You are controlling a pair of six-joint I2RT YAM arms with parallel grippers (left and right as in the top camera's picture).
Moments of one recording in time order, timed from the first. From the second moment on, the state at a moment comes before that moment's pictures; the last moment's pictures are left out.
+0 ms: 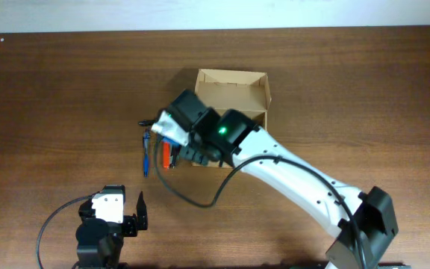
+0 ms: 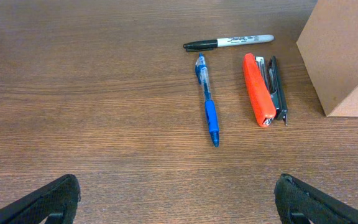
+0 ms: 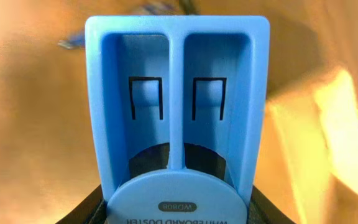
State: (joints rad) left arm 0.00 0.01 0.18 -0.70 -0.03 0.05; right arm 0.81 1.83 1.65 -0.91 0.10 -0.39
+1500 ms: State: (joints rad) left arm 0.00 0.01 0.18 -0.70 -0.03 0.05; right arm 0.68 2.01 1.65 -0.94 0.22 -0.05
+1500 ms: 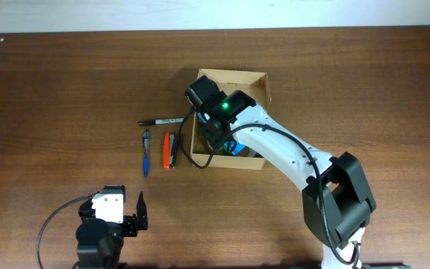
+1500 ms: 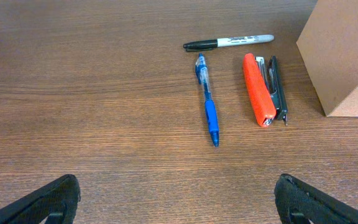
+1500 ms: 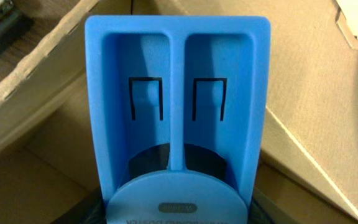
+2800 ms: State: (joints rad) left arm 0.00 0.01 0.18 -0.70 -0.03 0.05; right arm 0.68 2.01 1.66 -1.10 0.27 -0.07
